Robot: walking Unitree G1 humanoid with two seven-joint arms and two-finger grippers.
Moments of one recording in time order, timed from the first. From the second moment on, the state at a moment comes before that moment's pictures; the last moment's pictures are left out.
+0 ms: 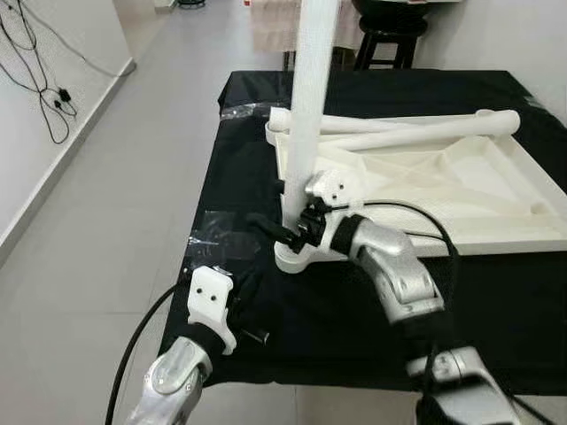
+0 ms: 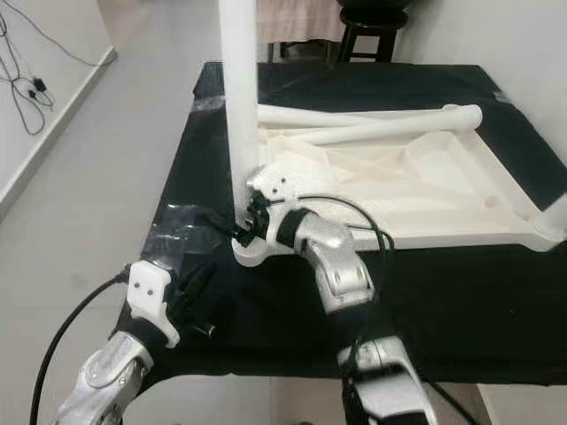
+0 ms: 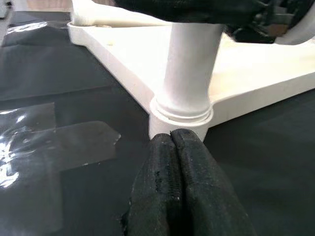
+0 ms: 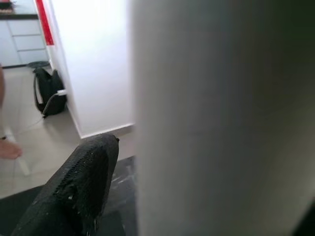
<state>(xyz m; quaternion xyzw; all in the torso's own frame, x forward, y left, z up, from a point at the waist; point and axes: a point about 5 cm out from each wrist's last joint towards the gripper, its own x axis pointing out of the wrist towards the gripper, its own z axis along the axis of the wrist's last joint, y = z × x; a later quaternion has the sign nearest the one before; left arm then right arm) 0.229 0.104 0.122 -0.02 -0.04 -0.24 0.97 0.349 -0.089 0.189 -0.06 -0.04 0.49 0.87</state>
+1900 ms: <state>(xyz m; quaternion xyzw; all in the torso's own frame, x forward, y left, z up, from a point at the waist) 0.230 0.105 0.124 -0.03 -0.05 -0.24 0.97 0.345 -0.116 0.189 -0.08 -0.03 0.43 0.90</state>
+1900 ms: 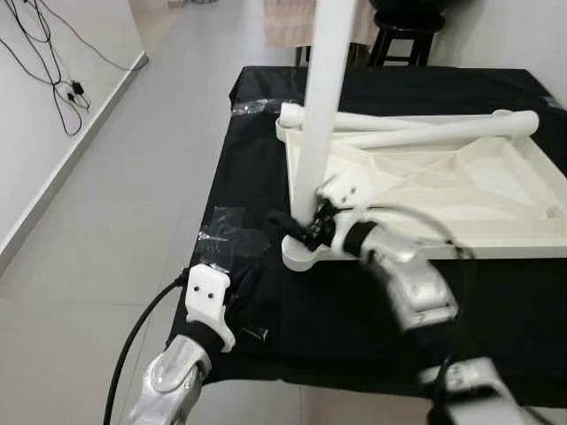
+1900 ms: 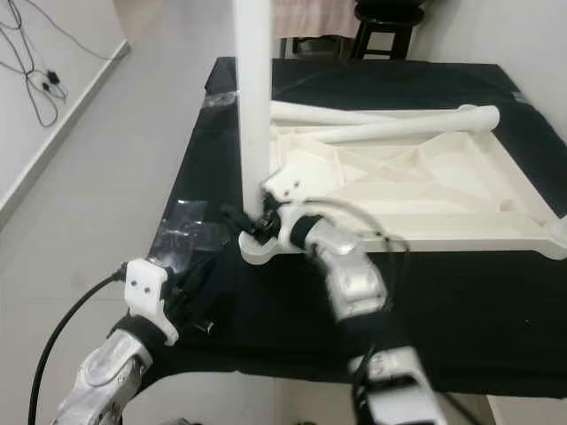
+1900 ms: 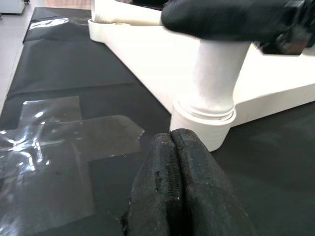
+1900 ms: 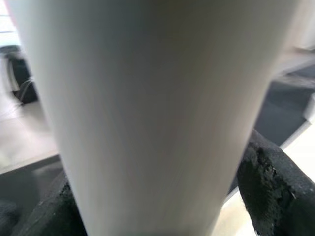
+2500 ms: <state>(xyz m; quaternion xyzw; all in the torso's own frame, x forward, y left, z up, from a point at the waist) 0.230 0.101 0.122 -0.04 -0.04 -0.24 0.97 0.360 -0.148 0.177 -0.04 0.01 0.50 0.86</state>
